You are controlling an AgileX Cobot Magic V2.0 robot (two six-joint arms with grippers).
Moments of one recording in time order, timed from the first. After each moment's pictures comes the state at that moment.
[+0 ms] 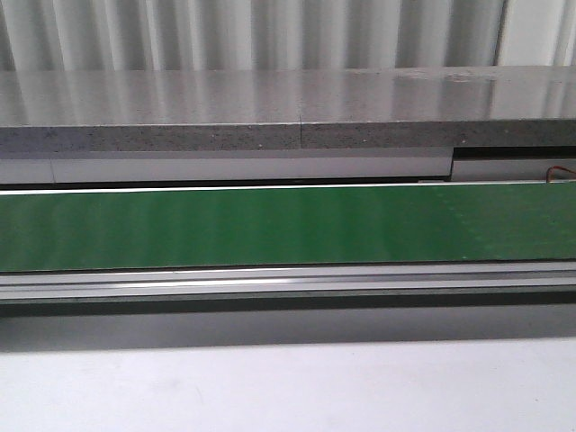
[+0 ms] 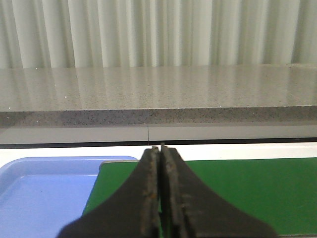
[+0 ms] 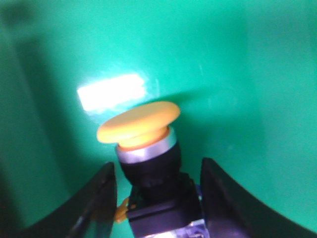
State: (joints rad) left arm -0.02 -0.01 0.00 0.14 0.04 -0.11; right arm -0.53 1.89 -1.27 0.17 0.74 -0.28
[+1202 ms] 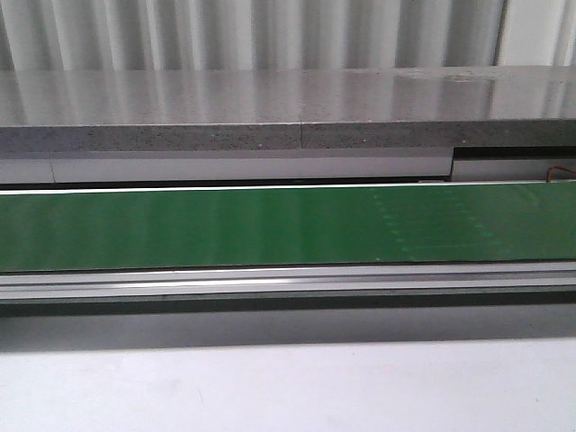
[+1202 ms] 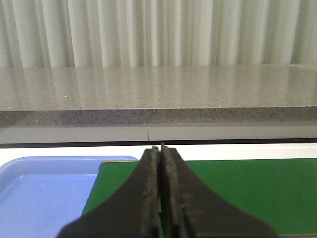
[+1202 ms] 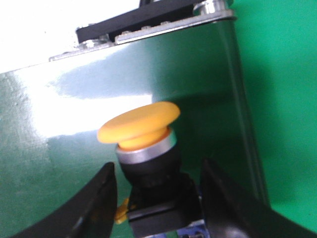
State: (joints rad) left arm -0.02 -0.01 0.00 0.13 0.04 -0.11; right arm -0.21 1.60 -1.17 0.12 0.81 0.03
